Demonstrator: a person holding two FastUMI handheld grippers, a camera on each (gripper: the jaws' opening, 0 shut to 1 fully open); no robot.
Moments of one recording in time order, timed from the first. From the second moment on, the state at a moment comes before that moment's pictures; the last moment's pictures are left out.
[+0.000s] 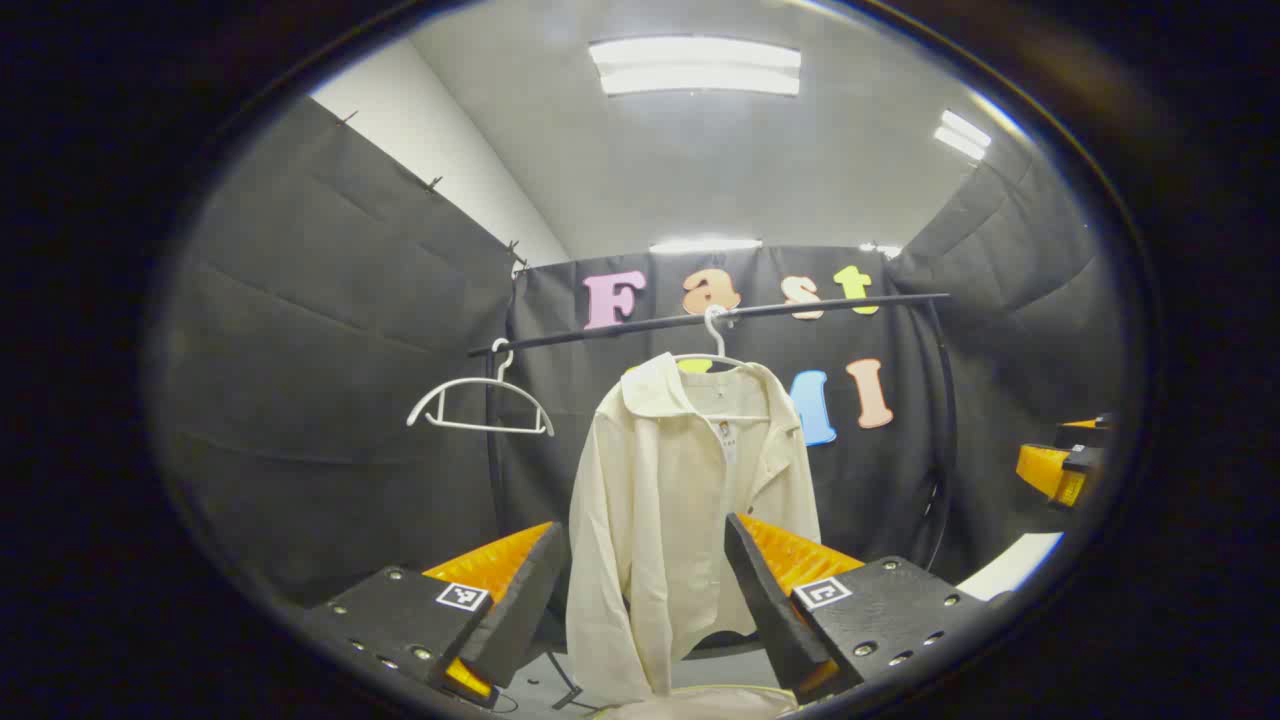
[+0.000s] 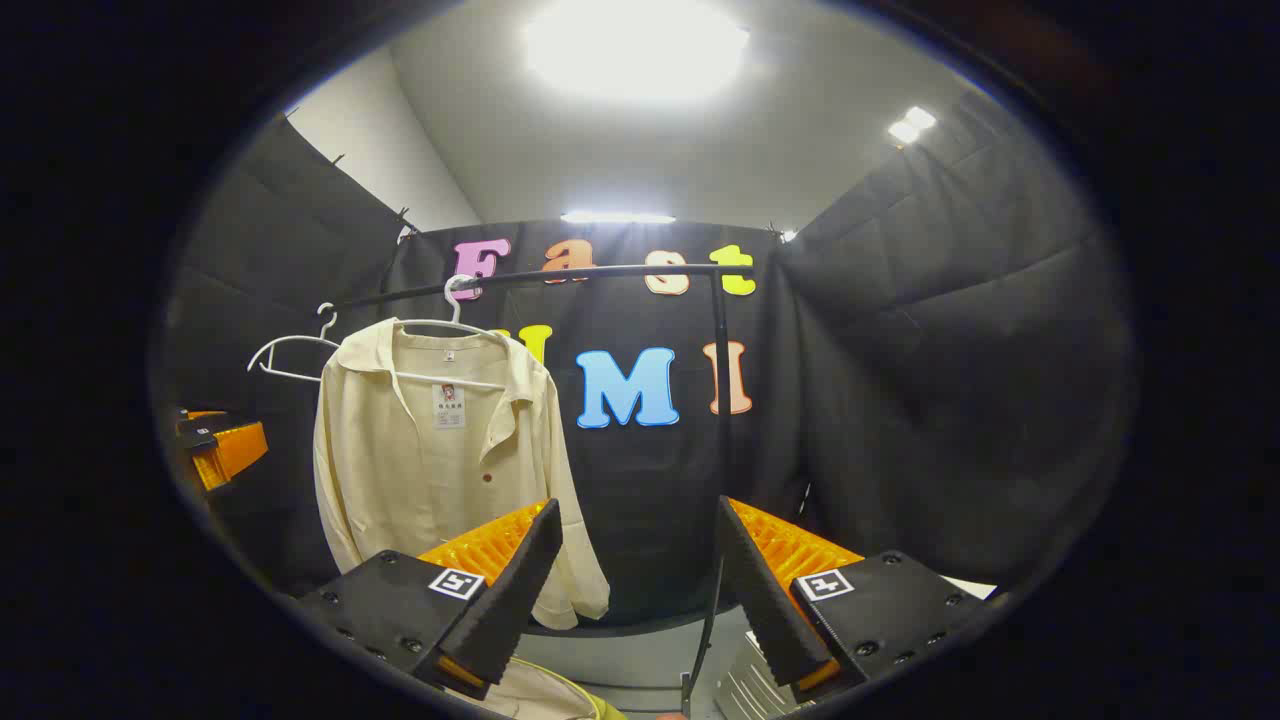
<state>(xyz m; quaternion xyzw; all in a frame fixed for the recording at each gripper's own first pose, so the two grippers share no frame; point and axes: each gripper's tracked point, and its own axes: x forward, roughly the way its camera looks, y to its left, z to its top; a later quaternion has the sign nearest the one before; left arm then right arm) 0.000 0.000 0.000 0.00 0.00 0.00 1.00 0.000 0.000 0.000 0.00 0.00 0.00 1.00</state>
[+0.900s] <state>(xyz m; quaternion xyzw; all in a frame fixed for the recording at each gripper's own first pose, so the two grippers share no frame) 0.010 0.000 -0.016 0.01 0.02 0.02 1.00 0.026 0.009 -0.017 0.00 0.01 0.03 1.00</state>
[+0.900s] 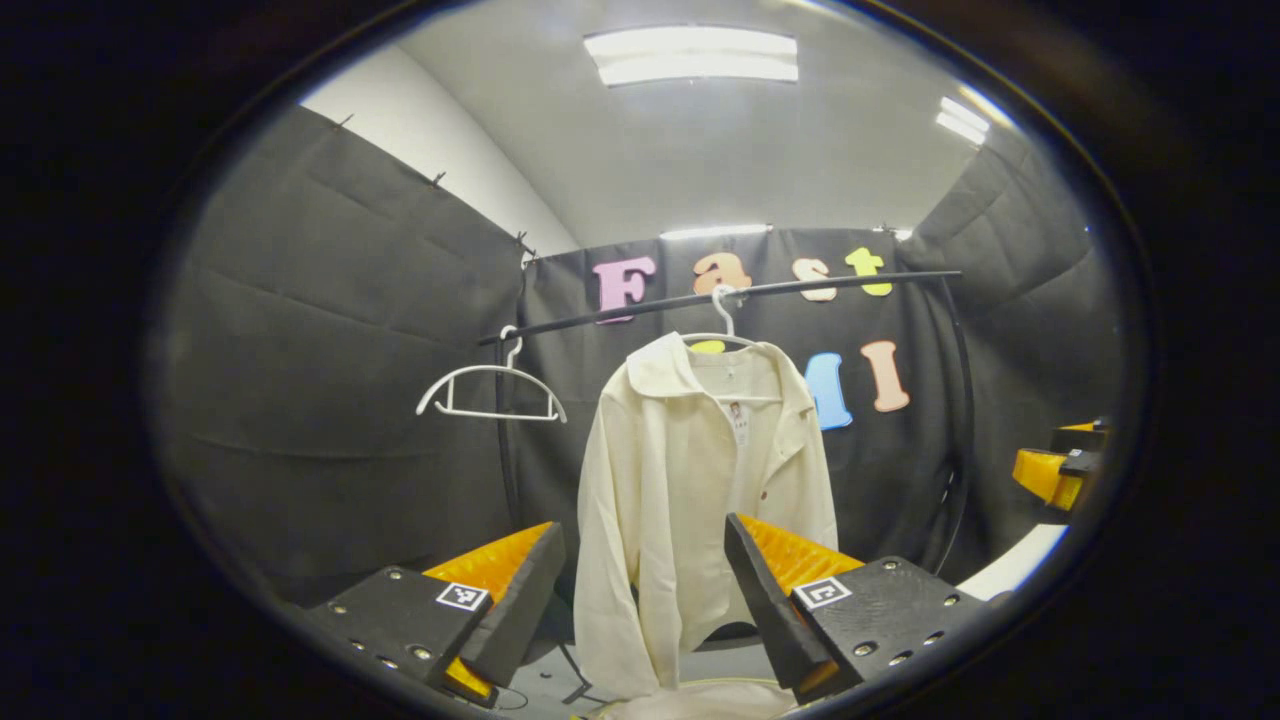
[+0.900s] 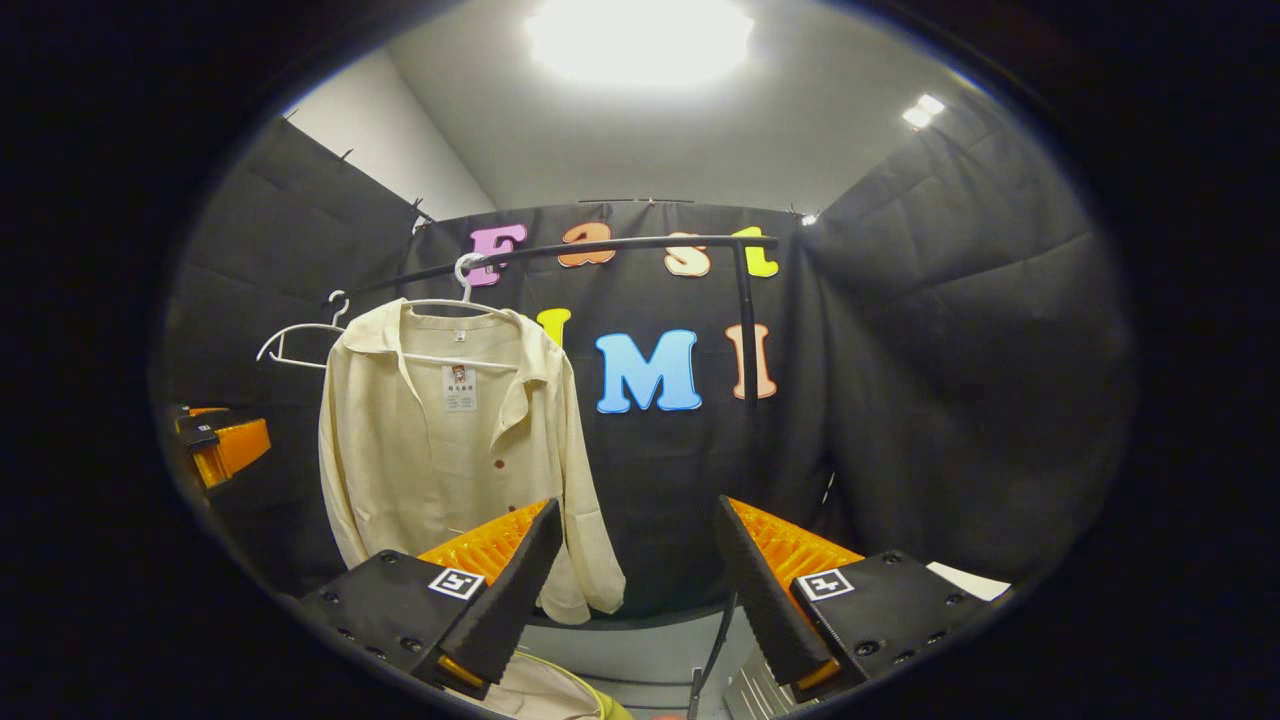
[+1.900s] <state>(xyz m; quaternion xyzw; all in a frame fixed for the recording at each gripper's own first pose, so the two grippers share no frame) 0.054 0.020 0.000 0.00 0.01 0.02 1.00 0.075 0.084 0.004 0.00 -0.01 0.07 1.00</state>
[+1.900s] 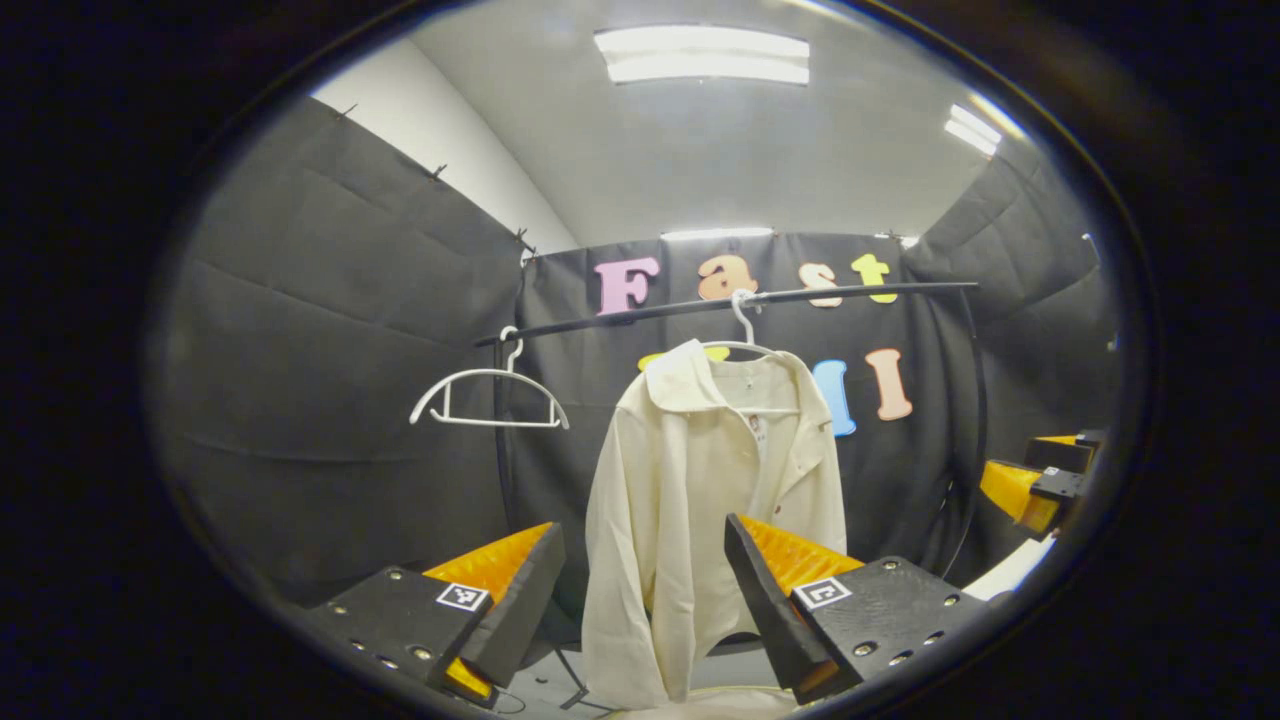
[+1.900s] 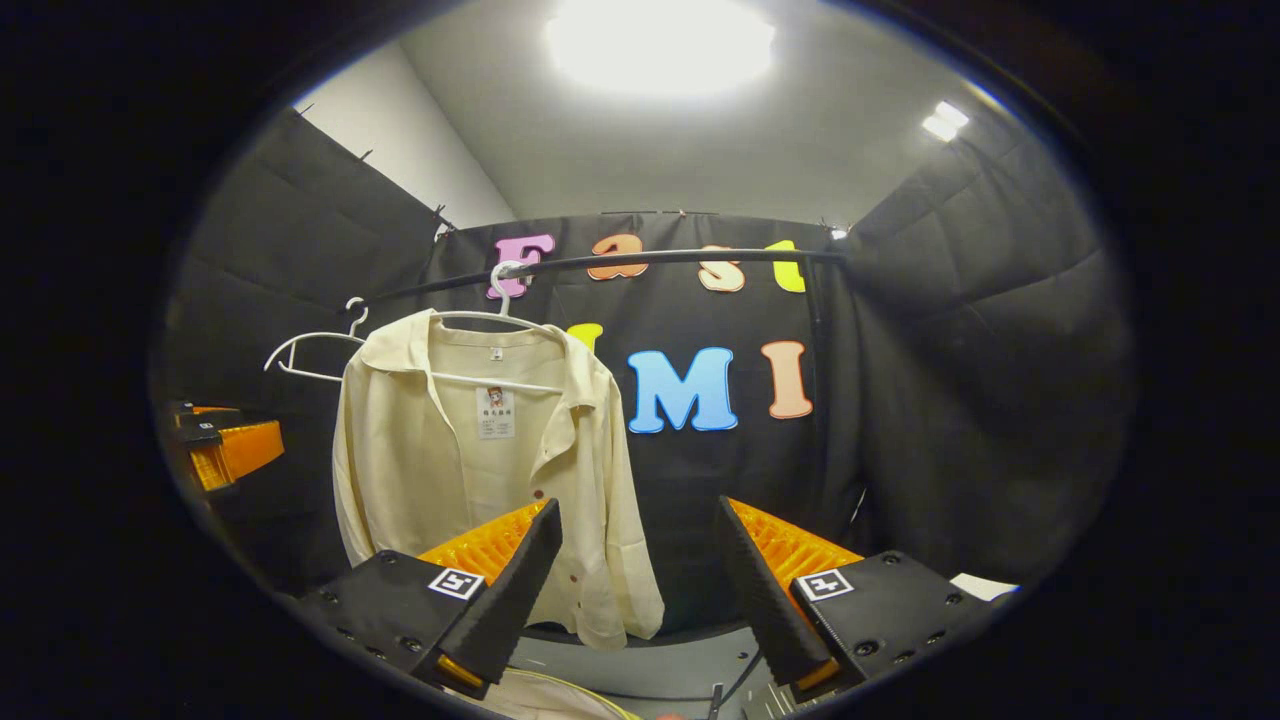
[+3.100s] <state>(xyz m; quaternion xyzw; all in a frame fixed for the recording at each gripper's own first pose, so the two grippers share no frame) 0.255 -0.079 -0.011 0.03 0.00 0.10 0.99 0.288 0.180 0.008 0.08 -0.01 0.26 0.96</state>
